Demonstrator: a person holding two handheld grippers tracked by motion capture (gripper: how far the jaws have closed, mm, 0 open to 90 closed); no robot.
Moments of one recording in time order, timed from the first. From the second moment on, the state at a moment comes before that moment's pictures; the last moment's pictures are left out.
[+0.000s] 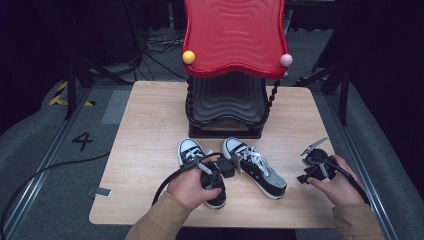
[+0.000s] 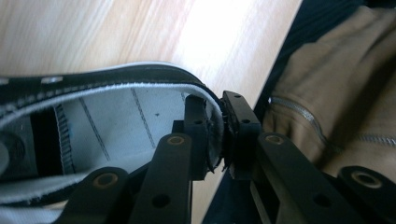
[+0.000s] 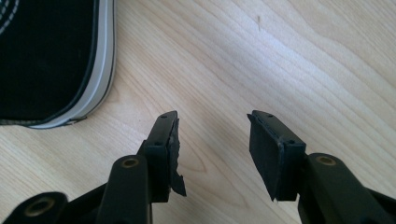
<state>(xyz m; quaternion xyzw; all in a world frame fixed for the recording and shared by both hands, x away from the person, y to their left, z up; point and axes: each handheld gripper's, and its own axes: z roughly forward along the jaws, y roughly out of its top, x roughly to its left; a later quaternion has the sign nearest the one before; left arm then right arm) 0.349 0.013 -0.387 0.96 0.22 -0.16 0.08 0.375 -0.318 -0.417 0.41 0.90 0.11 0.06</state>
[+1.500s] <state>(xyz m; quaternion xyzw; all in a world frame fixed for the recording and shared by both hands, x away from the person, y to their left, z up) 0.355 0.143 -0.399 0.90 0.40 -0.11 0.11 0.404 -0.290 -0.423 0.38 0.92 0.12 0.05</state>
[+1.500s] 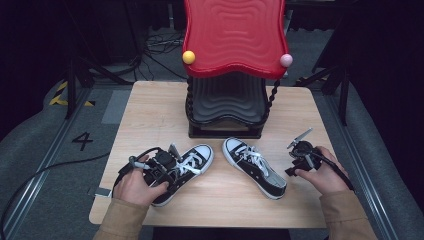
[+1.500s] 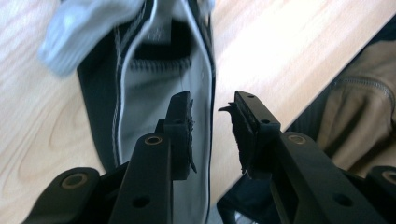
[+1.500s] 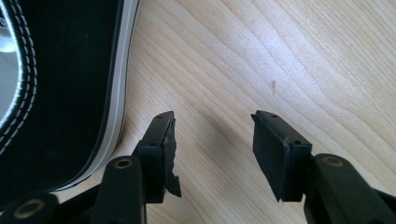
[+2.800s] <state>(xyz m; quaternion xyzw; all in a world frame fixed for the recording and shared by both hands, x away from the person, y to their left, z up) 0.361 0.105 -0.427 0.89 0.44 -0.01 0.13 0.395 -0.294 -0.436 0.38 0.92 0.10 0.05</state>
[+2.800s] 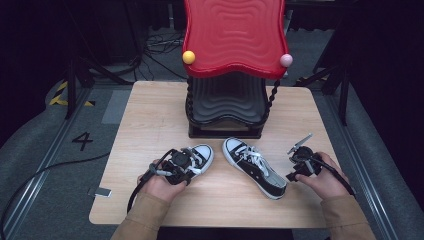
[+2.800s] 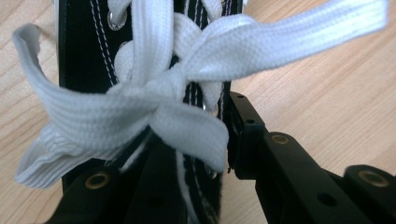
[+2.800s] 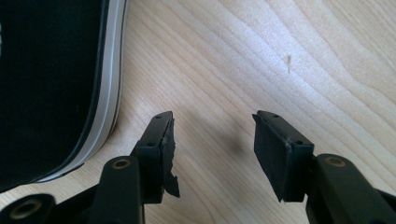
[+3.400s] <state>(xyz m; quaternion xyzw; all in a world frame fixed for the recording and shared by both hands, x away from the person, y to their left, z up) 0.361 0.107 -0.405 0.88 0.44 -0.02 0.19 0.391 -0.306 -0.438 0.40 0.91 0.11 0.05</state>
